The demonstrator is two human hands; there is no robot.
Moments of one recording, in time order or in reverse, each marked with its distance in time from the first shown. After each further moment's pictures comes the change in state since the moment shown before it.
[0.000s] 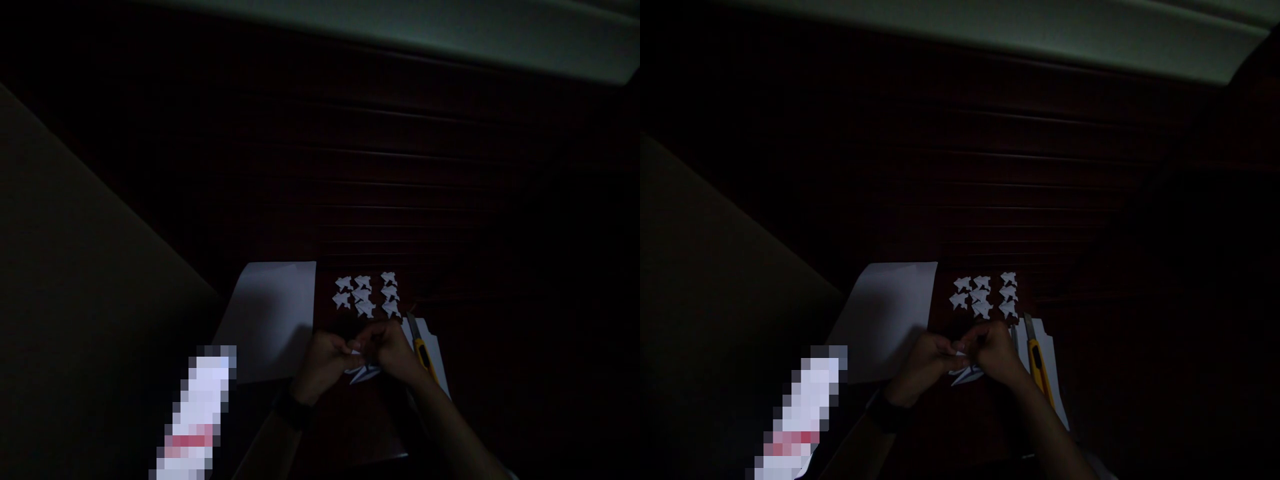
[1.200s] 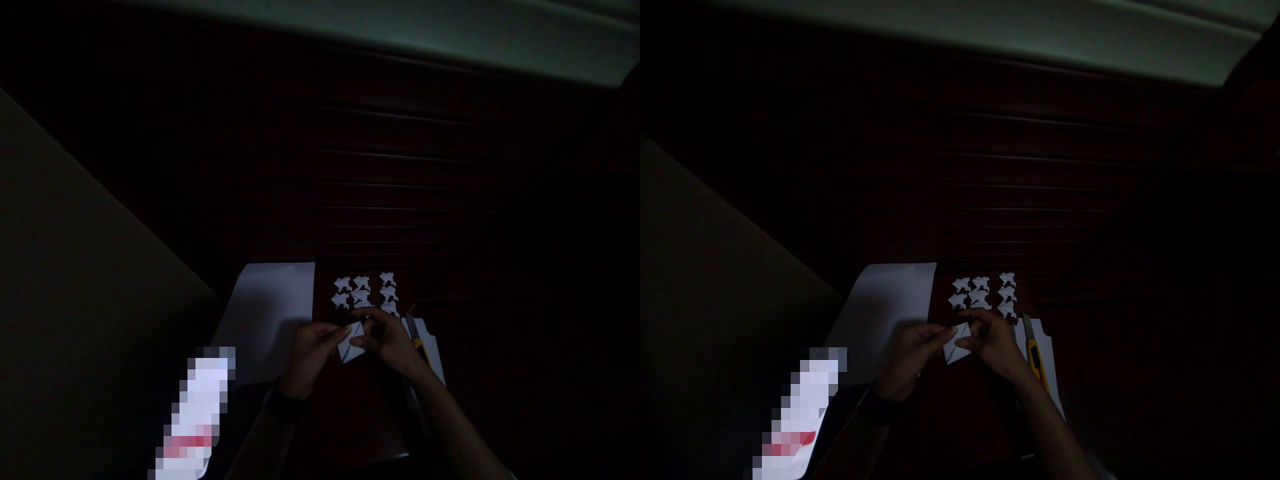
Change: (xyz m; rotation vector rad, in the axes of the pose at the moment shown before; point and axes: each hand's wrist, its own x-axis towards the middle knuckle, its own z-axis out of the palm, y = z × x) left_hand -0.004 0.028 -0.013 -0.249 0.195 0.012; right_hand 0.005 -0.004 -0.008 0.149 -0.005 -0.054
